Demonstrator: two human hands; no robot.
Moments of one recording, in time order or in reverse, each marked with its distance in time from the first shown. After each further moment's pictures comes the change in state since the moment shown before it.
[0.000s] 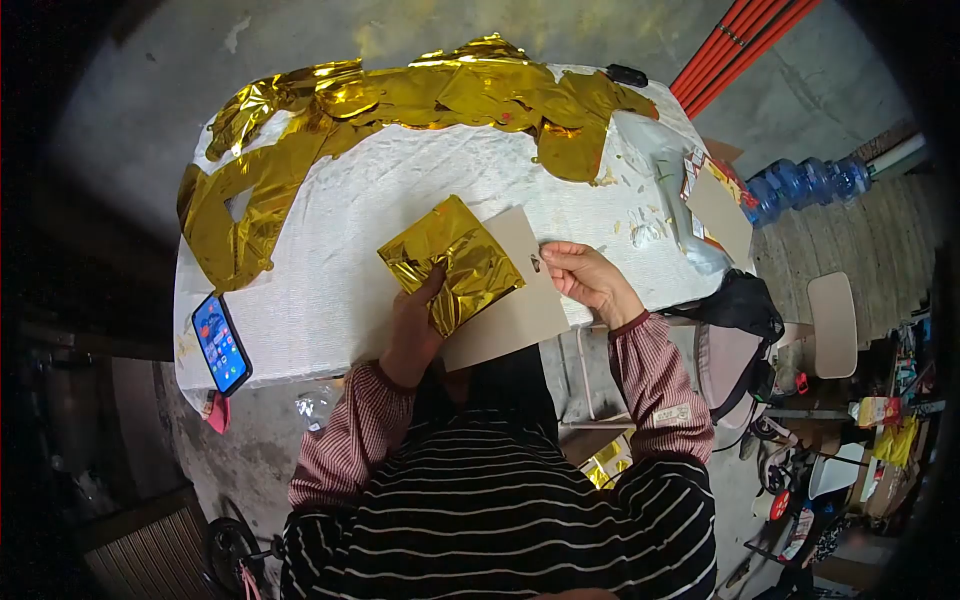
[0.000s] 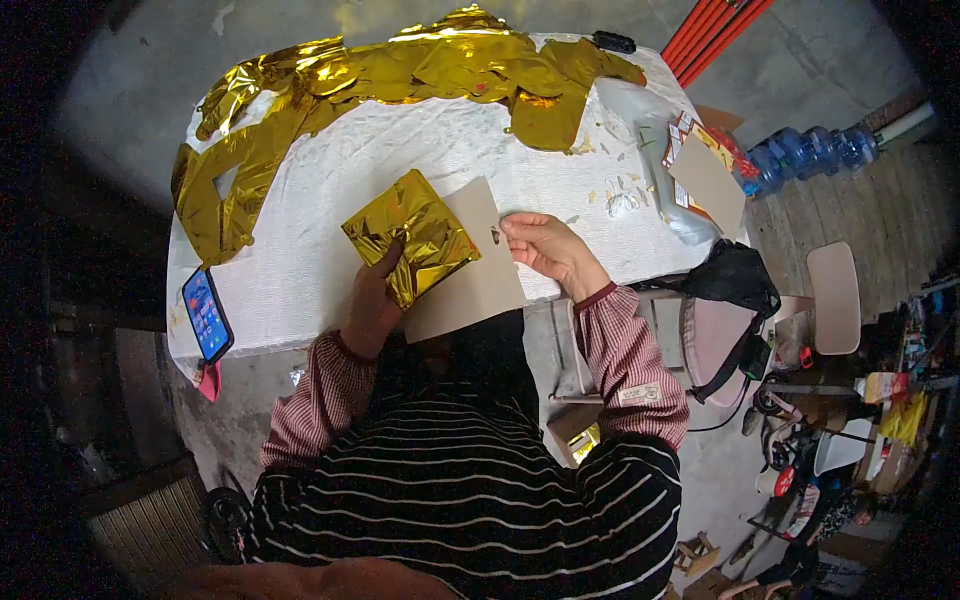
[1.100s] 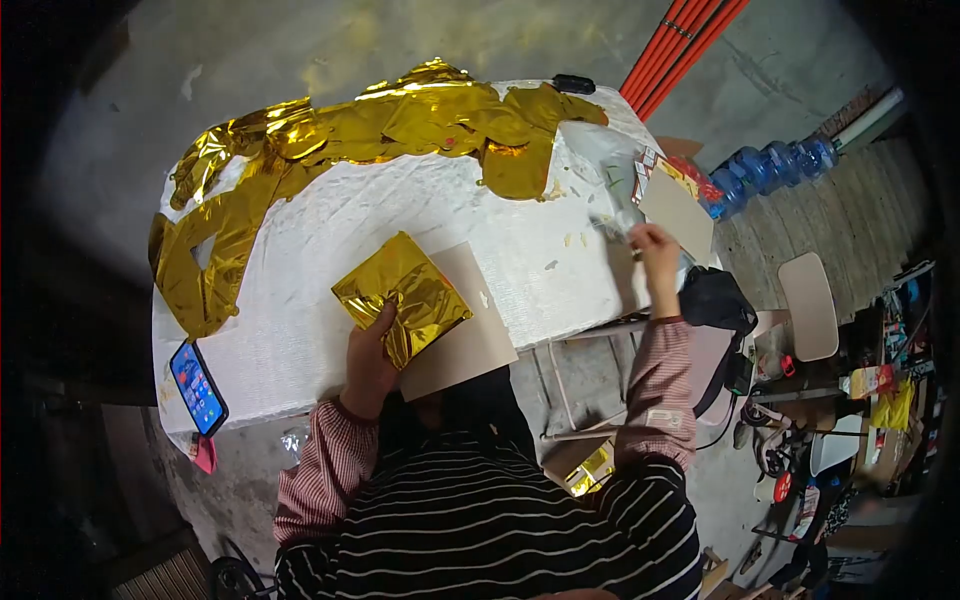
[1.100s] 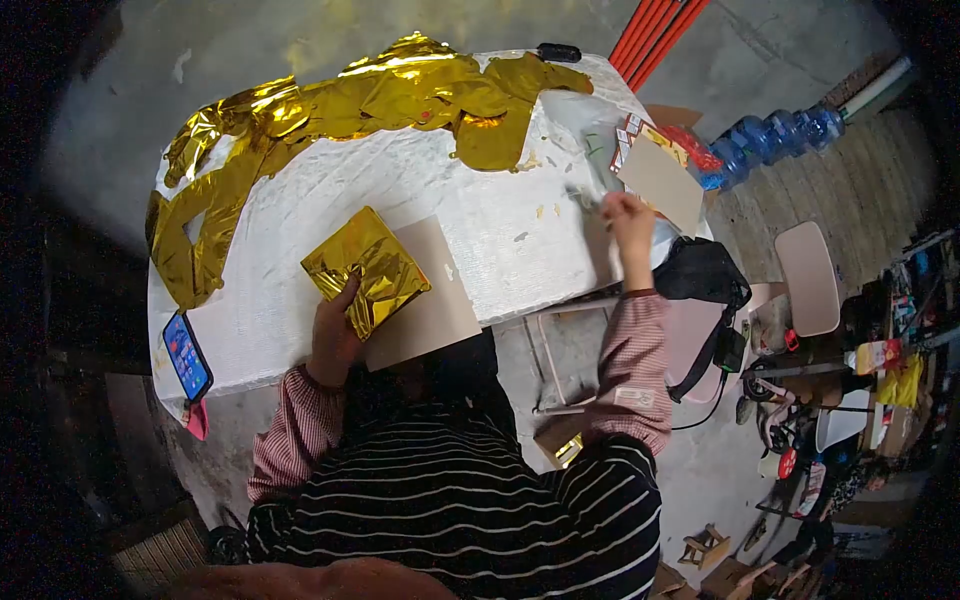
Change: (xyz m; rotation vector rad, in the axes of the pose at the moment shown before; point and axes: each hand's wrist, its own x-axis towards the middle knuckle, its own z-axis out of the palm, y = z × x) left_hand -0.003 0.001 0.001 0.172 0.045 0.025; right_hand -0.065 -0.082 -0.158 -0.710 0.809 -0.701
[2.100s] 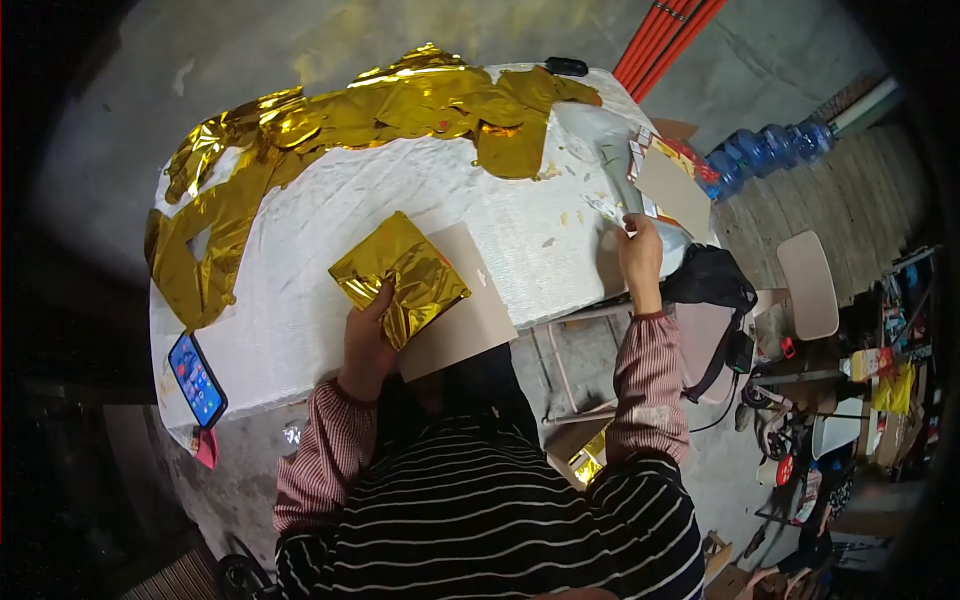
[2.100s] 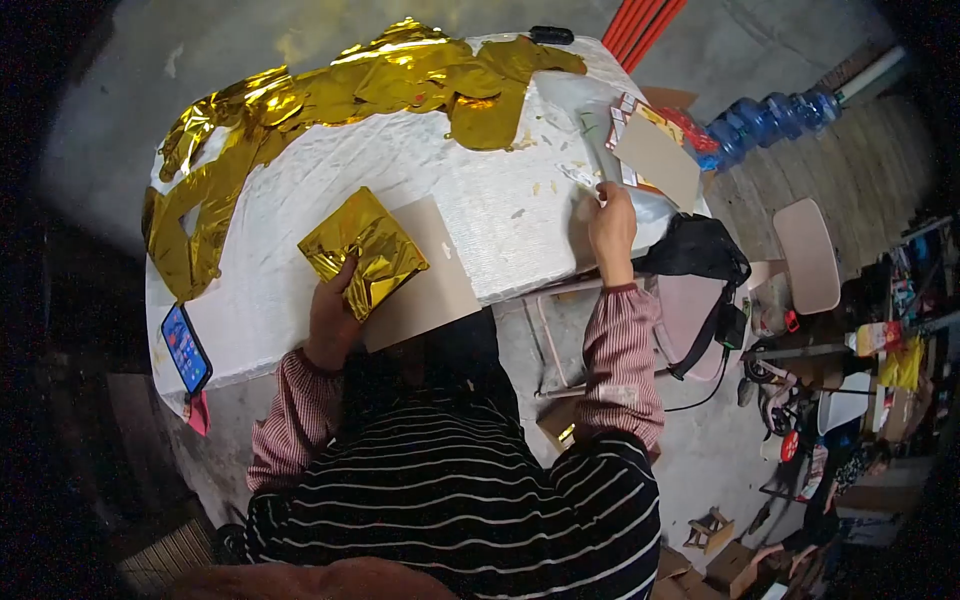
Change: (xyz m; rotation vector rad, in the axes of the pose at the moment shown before) left_hand 0.005 -0.003 -0.005 -0.045 -0.075 -0.028; right_hand -0.053 -0.028 0.032 -0.684 0.267 -0.367
